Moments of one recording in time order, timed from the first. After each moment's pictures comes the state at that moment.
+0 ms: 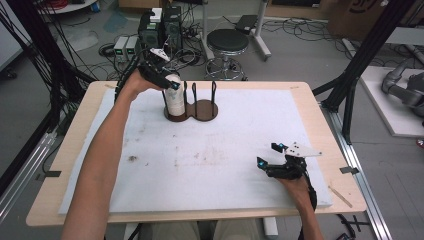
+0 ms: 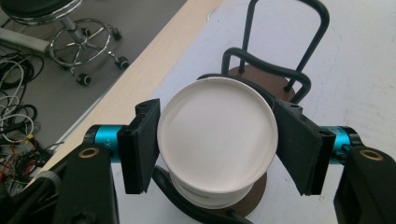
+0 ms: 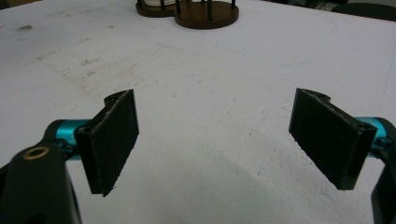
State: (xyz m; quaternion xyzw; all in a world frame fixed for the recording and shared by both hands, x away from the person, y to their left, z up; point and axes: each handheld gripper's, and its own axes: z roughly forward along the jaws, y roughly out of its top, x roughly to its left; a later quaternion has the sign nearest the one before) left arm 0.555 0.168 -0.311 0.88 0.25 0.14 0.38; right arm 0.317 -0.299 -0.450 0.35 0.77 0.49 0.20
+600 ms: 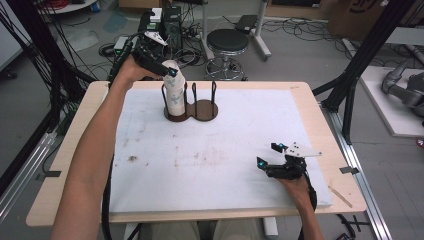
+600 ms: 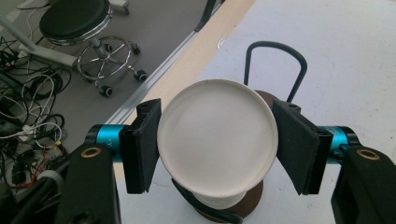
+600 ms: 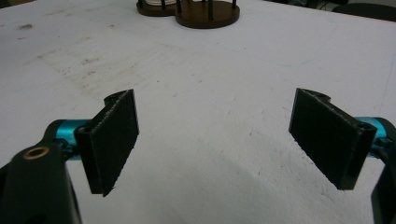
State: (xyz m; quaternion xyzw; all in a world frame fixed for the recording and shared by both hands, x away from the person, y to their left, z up) left arm 0.542 0.169 -0.256 0.87 0.26 0.17 0.38; right arm 0.317 -0.299 -0.450 0.35 0.77 0.49 0.20
